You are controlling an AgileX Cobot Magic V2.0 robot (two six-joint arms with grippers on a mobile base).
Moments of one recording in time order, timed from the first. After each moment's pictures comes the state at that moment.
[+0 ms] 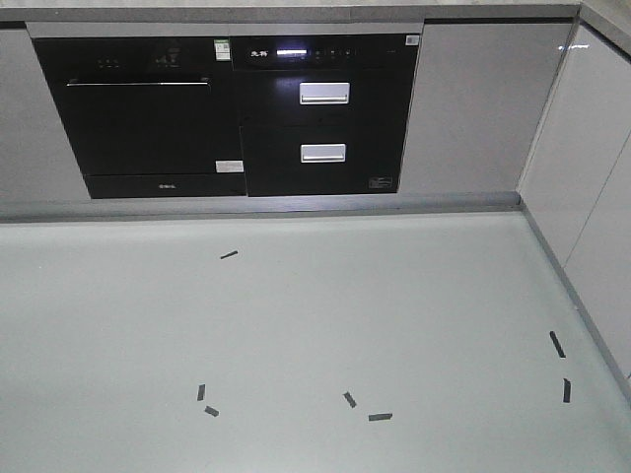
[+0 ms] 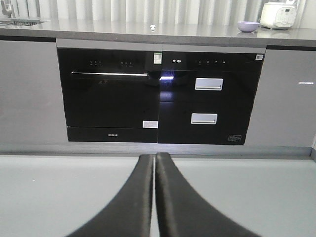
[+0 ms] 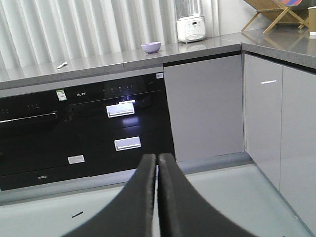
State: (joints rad) left arm 0.03 -0.01 0.02 0.00 0.19 -0.14; right arm -0.05 -0.01 0.03 -0.16 0.09 0.31
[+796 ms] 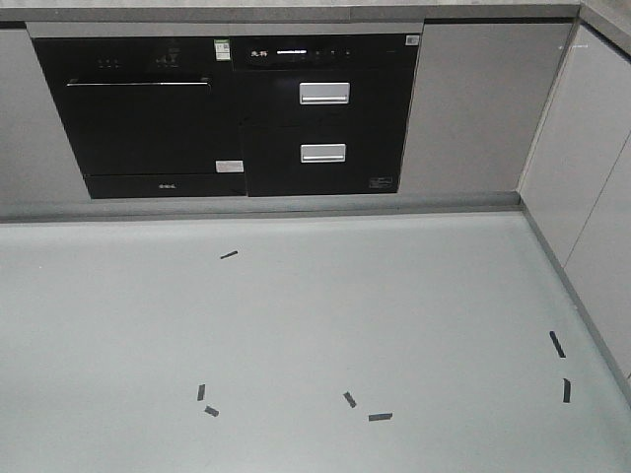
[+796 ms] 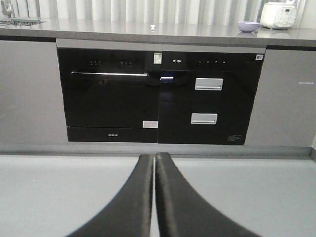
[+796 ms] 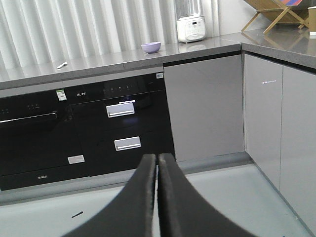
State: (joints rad) left arm 0.03 -0.01 0.02 0.00 0.19 -0.14; right arm -0.05 -0.01 0.03 -0.16 0.09 0.31
